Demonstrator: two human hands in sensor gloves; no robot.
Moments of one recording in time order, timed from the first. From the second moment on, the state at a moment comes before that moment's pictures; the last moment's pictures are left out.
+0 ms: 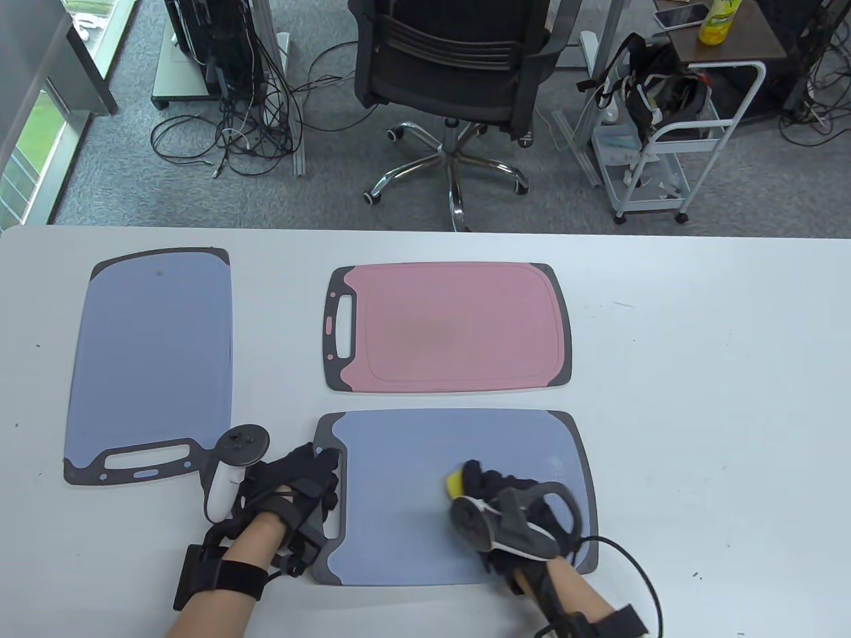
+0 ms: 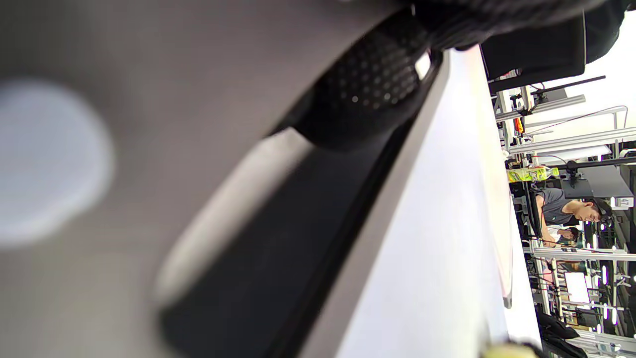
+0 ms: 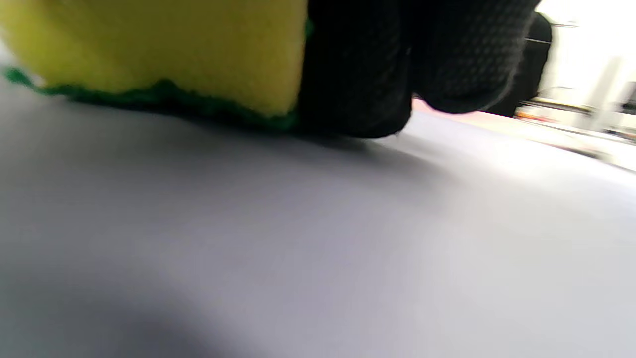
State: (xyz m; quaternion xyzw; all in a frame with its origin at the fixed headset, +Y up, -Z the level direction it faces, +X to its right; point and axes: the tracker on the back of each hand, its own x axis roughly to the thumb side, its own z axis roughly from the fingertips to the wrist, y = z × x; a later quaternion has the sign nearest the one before) left_hand -0.243 -0.830 -0.221 -0.29 0.10 0.52 0.80; right_hand 0.022 -0.772 -0.172 -0.28 -0.02 -0.96 0.06
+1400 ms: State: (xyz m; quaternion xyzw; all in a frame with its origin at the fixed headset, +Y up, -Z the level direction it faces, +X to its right) left_hand -0.244 -0.832 -0.221 -0.30 0.10 0.53 0.79; right_hand 0.039 -0.772 -0.162 -0.27 -0.02 -0.96 0.08
